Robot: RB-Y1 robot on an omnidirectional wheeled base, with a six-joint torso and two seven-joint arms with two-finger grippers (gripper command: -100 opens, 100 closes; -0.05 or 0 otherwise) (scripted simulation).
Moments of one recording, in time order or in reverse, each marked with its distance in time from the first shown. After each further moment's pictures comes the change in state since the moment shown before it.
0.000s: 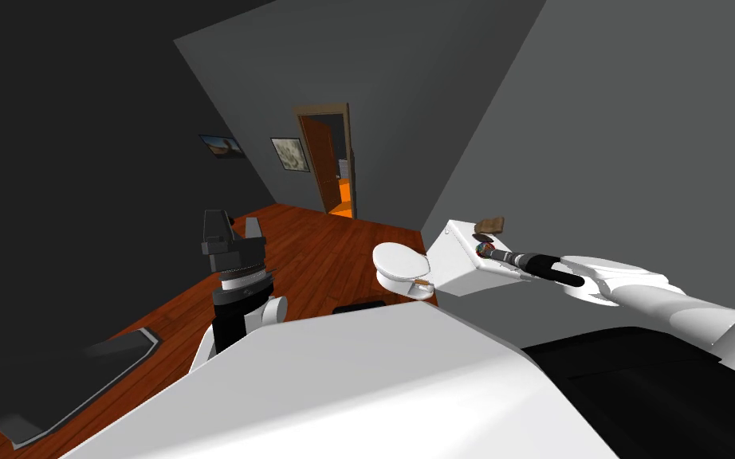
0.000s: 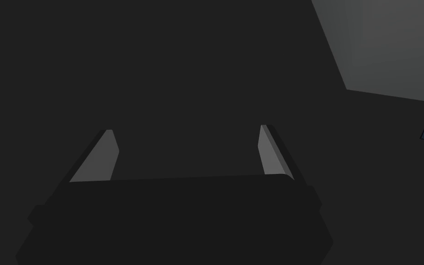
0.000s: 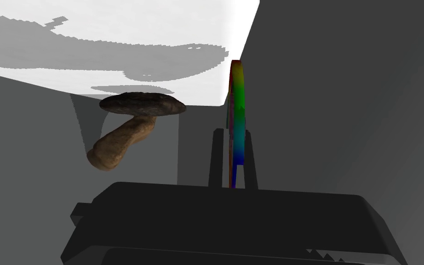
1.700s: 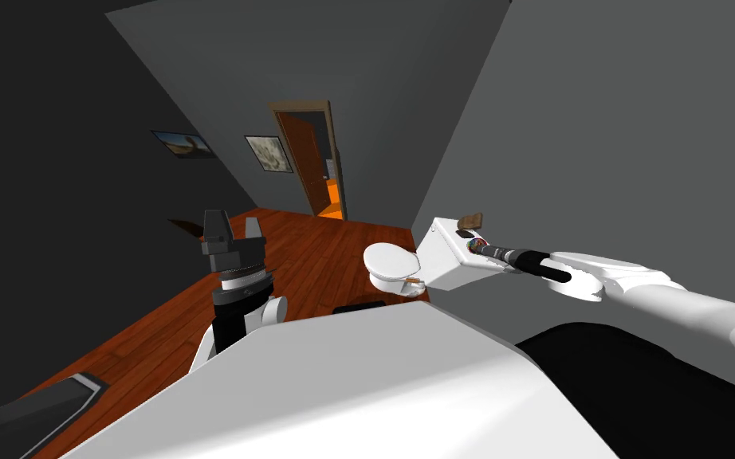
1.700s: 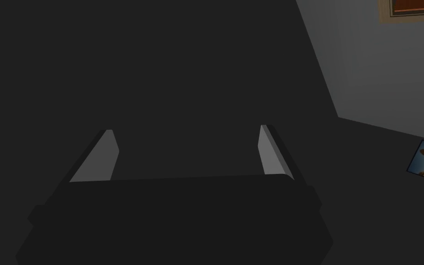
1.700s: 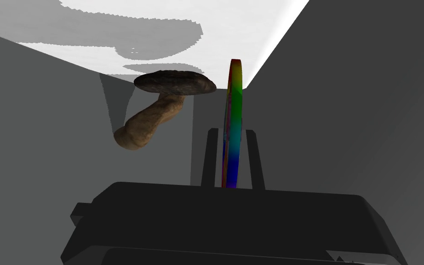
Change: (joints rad) left arm 0.000 0.000 0.000 0.000 0.000 0.000 0.000; right arm 0.329 -0.063 -0.257 -0.382 -0.117 0.220 0.085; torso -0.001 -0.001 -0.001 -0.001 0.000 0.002
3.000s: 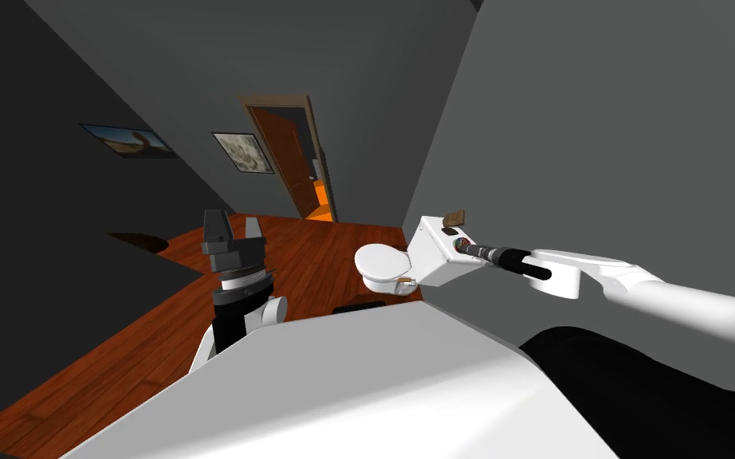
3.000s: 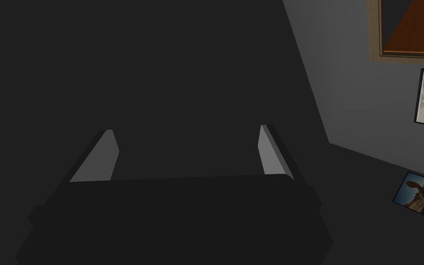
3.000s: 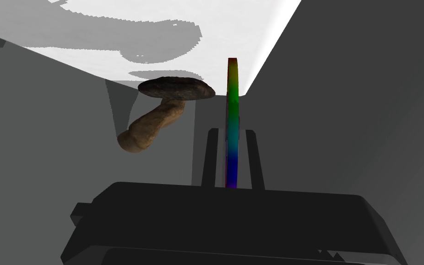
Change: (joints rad) left arm 0.000 0.000 0.000 0.000 0.000 0.000 0.000; right arm 0.313 -0.059 -0.235 -0.378 -0.111 0.210 0.085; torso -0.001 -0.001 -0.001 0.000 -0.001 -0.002
